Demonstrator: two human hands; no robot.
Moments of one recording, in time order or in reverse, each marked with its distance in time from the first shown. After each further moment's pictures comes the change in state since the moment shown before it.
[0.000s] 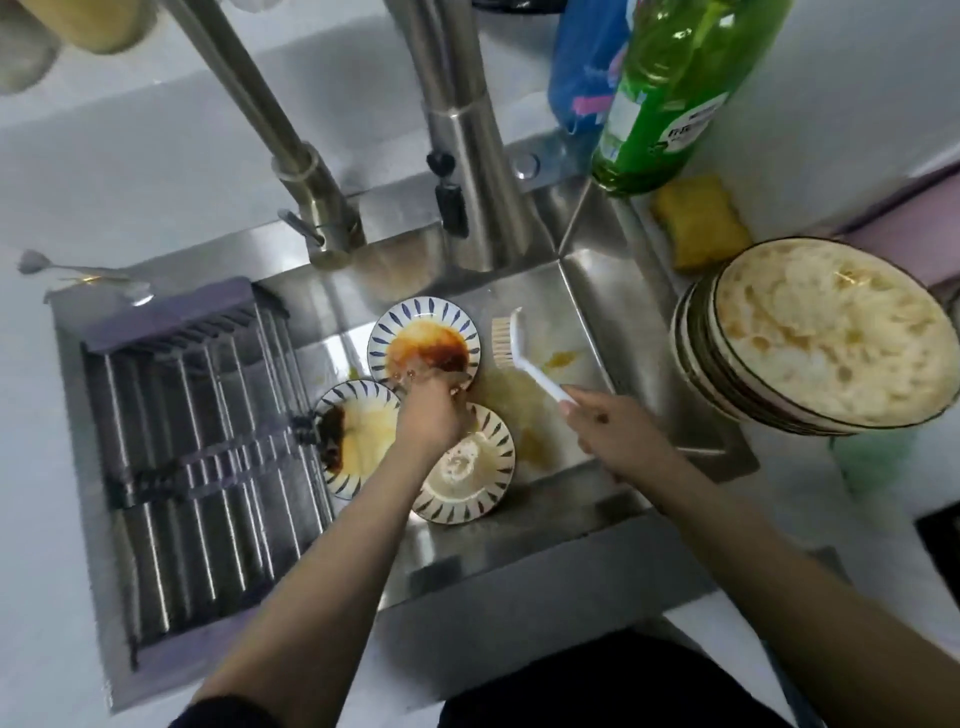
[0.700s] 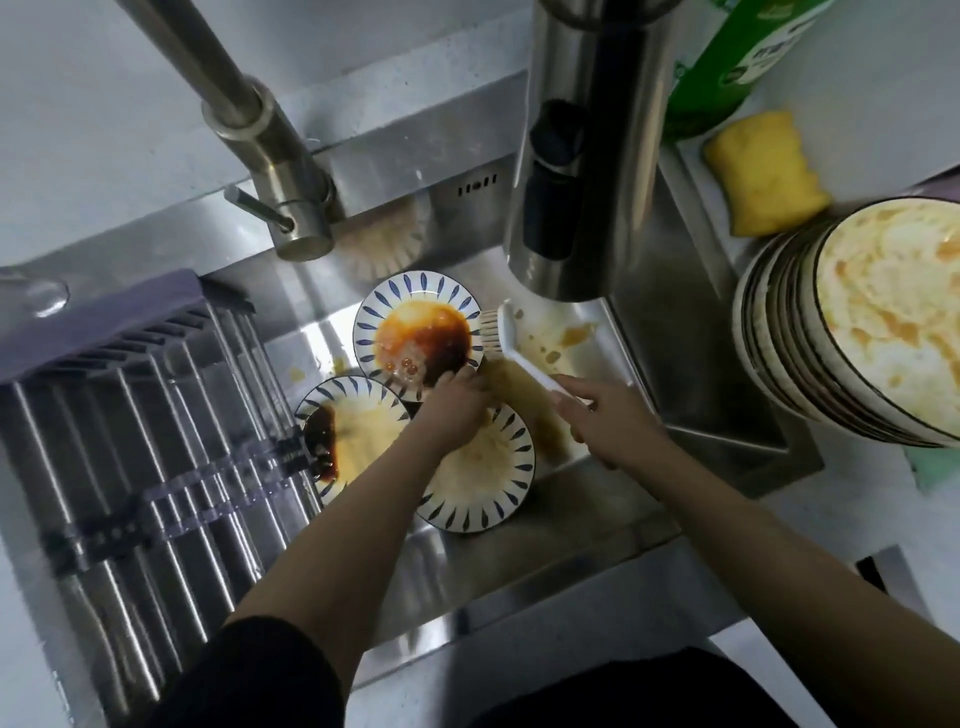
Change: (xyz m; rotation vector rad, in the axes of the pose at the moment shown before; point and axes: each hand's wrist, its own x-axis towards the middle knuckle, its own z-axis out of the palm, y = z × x) left_hand 0.065 -0.056 0.058 0.414 -0.346 0.491; right_hand 0.057 -0.001 0.048 -0.047 -0.035 0.162
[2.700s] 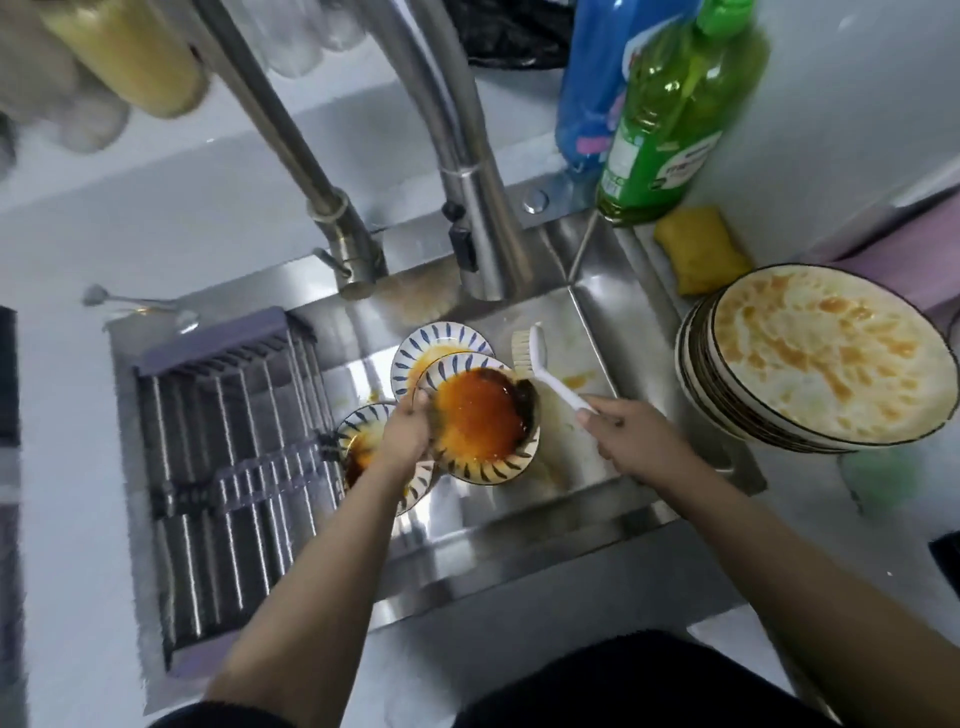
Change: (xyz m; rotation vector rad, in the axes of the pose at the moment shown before) left_hand -0.072 0.036 -0.059 -1.143 0.363 -0.848; right_hand -0.050 0.015 -0.056 0.116 0.067 -0.100
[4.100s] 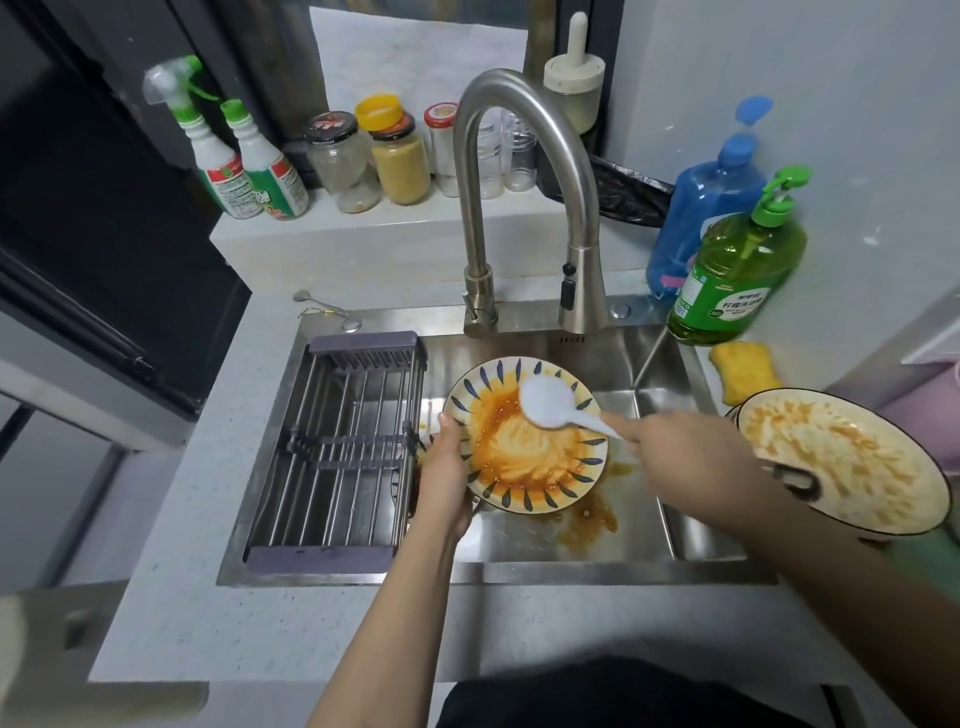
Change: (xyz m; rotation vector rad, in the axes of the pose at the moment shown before) left_hand -0.166 0.008 -0.026 -0.972 0.129 0.166; right_hand -0.108 -0.101 -0.054 -1.362 0.041 -0.667
